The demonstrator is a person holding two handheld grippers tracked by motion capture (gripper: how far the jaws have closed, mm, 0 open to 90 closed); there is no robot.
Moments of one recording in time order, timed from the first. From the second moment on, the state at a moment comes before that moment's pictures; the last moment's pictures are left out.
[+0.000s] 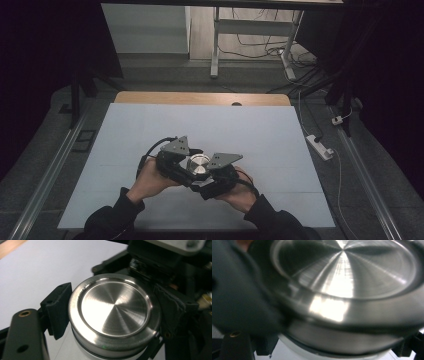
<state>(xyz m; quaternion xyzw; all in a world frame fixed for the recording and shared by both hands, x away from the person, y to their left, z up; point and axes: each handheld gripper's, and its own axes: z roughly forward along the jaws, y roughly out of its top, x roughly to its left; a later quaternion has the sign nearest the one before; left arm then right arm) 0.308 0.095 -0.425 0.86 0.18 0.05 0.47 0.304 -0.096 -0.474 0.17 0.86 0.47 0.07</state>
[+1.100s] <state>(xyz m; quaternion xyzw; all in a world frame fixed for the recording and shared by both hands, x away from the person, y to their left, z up) 0.298 0.103 -0.408 0.84 0.23 0.10 0.48 0.311 -0.103 -0.474 0.21 0.85 0.47 0.09</state>
